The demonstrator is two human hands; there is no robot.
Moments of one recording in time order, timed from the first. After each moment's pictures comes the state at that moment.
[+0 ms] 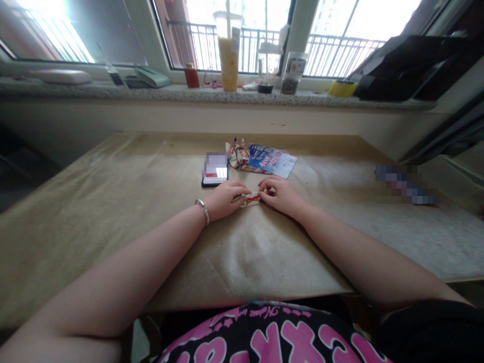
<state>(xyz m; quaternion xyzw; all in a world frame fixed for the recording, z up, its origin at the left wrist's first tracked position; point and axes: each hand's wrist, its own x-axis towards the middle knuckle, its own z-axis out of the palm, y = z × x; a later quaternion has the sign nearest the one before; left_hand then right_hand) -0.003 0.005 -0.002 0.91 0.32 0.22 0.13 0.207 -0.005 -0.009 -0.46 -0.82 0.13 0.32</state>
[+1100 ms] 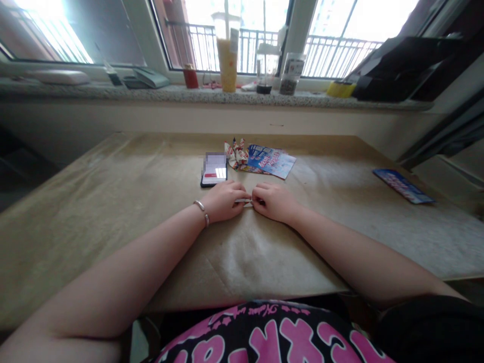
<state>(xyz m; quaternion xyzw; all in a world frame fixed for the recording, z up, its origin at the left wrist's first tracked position) -0.004 -0.001 0.005 0.94 0.31 0.14 0.01 0.192 -0.022 0.001 -0.39 -0.90 -0.03 0.20</state>
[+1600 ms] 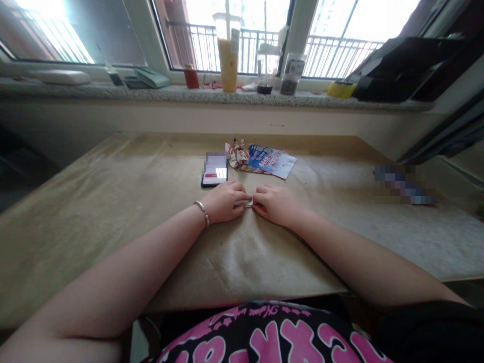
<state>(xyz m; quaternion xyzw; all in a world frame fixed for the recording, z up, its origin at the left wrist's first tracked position) -0.005 -0.004 0.008 0.94 0.30 0.14 0.02 0.190 -0.034 0.011 -0.41 -0.90 -0.08 0.10</state>
